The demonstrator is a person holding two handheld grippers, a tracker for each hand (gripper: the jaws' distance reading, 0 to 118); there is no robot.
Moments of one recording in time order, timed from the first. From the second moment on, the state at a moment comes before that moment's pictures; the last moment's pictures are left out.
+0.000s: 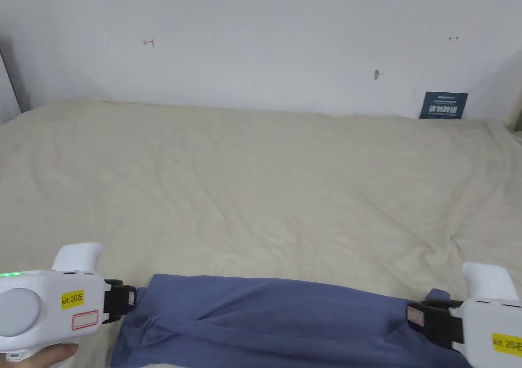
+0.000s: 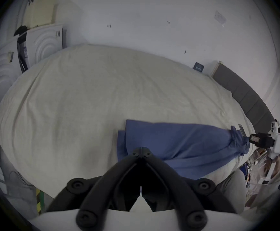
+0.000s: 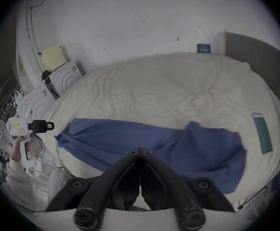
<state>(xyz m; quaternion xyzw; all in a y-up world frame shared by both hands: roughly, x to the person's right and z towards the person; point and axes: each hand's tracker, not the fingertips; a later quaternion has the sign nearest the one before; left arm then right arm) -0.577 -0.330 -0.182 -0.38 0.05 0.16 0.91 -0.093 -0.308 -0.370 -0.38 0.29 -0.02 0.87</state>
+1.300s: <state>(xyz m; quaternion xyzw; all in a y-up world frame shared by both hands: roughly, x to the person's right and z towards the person) -0.656 -0.420 -0.238 -0.40 -0.09 0.40 0.82 -0.194 -0.354 -0.393 -0.45 0.32 0.02 0.83</state>
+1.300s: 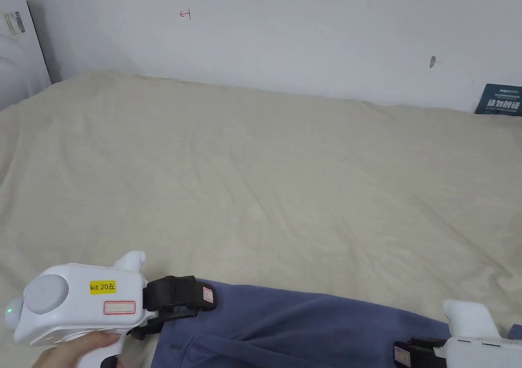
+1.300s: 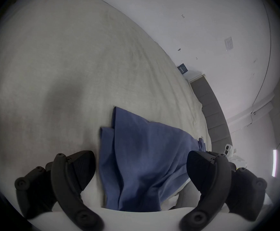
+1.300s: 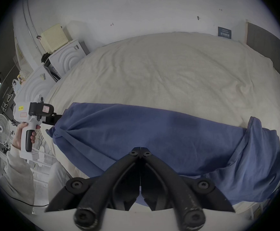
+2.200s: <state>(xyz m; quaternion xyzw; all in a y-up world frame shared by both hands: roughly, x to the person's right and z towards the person) -0.569 -0.321 -0.268 -0.37 -0.07 0.33 0.86 -0.101 -0.337 -0.402 -0.43 0.29 -0.05 0.85</state>
